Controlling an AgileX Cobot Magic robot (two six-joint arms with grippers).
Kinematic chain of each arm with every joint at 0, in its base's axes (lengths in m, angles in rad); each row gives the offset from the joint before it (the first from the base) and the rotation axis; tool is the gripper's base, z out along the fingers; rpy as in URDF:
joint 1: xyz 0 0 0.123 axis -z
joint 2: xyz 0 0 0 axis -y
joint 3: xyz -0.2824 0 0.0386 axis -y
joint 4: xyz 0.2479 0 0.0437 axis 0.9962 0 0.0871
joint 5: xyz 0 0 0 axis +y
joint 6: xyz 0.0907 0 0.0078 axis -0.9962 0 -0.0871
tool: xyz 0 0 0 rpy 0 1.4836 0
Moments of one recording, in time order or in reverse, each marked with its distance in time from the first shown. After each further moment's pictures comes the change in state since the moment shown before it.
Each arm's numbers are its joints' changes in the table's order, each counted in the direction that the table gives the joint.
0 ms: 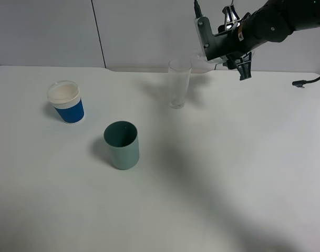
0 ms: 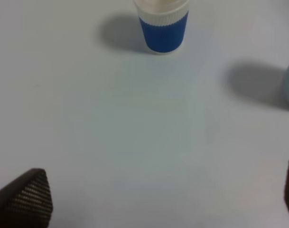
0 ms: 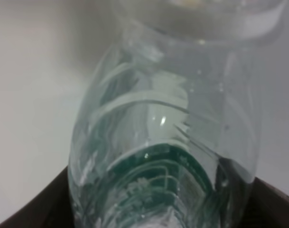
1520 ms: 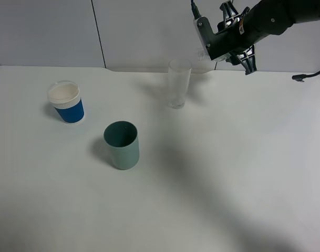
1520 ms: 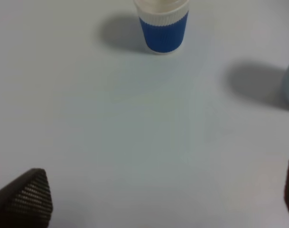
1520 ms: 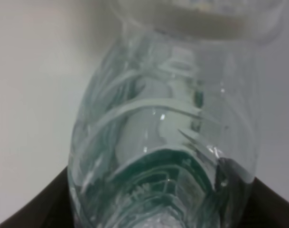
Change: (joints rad) left arm 0.000 0.000 0.000 -0.001 0.000 0.000; right arm 0.000 0.000 0.043 0.033 0.052 0.151
